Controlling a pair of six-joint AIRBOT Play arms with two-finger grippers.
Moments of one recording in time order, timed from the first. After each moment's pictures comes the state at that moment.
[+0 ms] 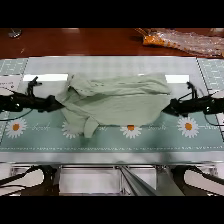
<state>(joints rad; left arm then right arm) 0.31 -1.32 0.88 0.76 -1.18 -1.03 -0.32 -1.29 0.83 -0.79 1.20 1.14</state>
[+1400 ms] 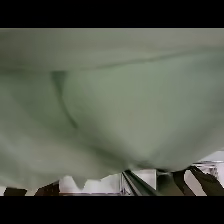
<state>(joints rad) 0.31 -0.73 2.15 1.14 -1.68 -1.40 -0.30 -0.85 2.19 -1.30 1.74 1.52</state>
